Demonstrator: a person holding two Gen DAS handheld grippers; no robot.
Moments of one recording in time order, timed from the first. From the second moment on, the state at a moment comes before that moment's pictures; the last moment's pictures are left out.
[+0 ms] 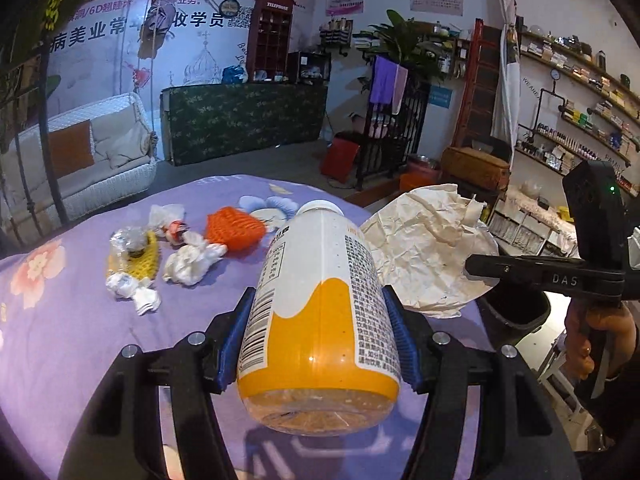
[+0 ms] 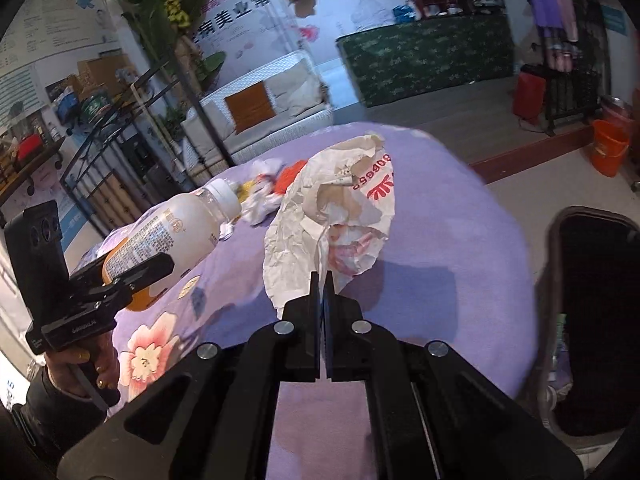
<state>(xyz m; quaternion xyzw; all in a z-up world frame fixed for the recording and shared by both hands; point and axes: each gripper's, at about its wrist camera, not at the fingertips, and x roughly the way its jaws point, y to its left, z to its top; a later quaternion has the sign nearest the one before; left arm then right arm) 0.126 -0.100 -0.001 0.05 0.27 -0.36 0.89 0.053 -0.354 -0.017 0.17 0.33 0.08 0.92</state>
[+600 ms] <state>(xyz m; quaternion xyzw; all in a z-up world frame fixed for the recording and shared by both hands) 0.103 -0.221 0.010 0.08 0.24 -0.46 0.85 -0.012 -0.501 -0.059 0.16 0.38 -0.20 0.89</state>
